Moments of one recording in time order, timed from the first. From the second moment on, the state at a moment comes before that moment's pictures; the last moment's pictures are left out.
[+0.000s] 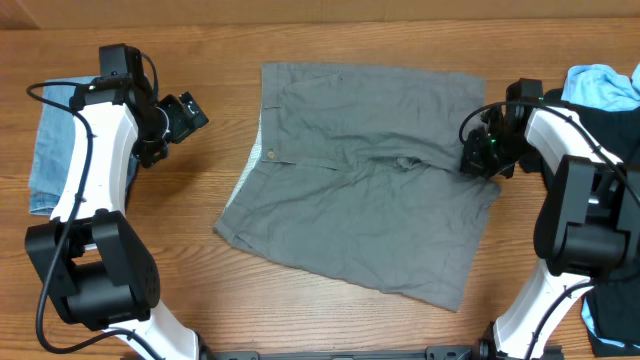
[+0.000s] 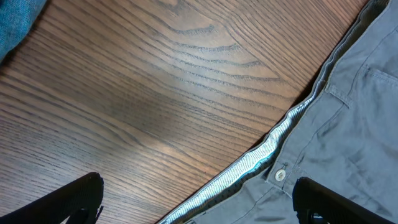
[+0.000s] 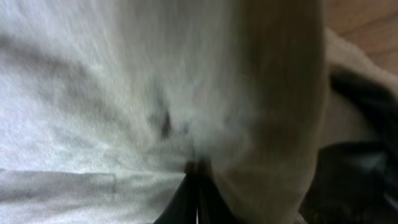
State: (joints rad) left arm 0.16 1.88 1.57 -0.97 0.18 -0.48; right arm -0.17 2.08 1.42 -0.89 -0.29 0.14
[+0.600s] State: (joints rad) left arm 0.16 1.88 1.57 -0.97 0.18 -0.48; right arm -0.17 1.99 1.82 -1.12 -0.35 0.13
